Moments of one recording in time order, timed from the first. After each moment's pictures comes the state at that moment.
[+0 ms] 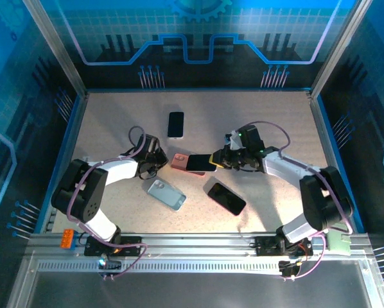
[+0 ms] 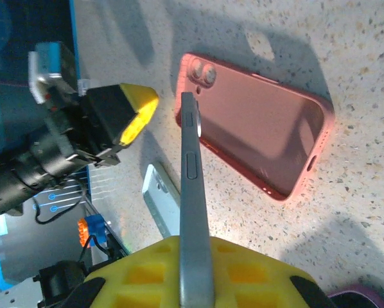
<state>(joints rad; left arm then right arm) -0.32 1.62 0.74 -0.03 0.12 -1.00 0.40 1.55 0.85 -0.15 -0.68 0.78</state>
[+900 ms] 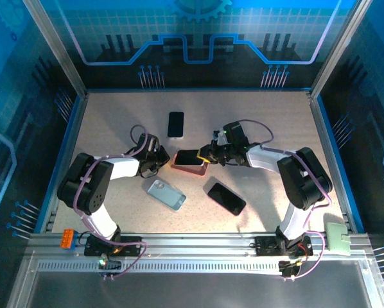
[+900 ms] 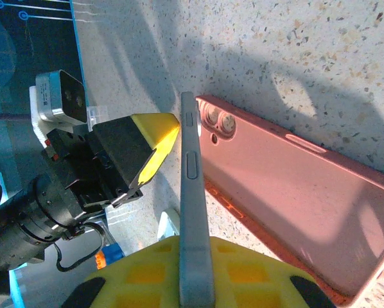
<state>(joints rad) -0.30 1.70 0.74 0.11 0.18 -0.98 0.47 1.77 0.96 0.05 -0.66 0.94</state>
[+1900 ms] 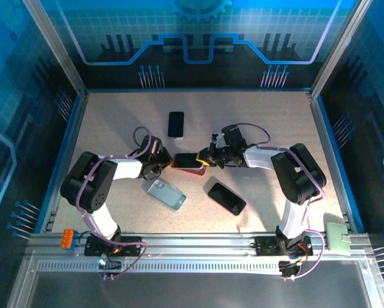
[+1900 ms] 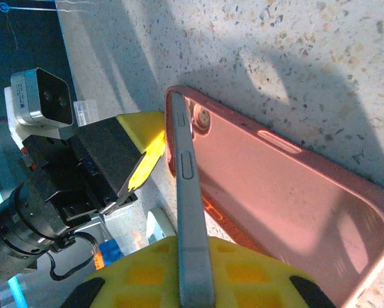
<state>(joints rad) -0.34 1.73 0.72 0.16 0.16 -1.02 0.47 1.85 0.96 0.07 -0.69 0.94</state>
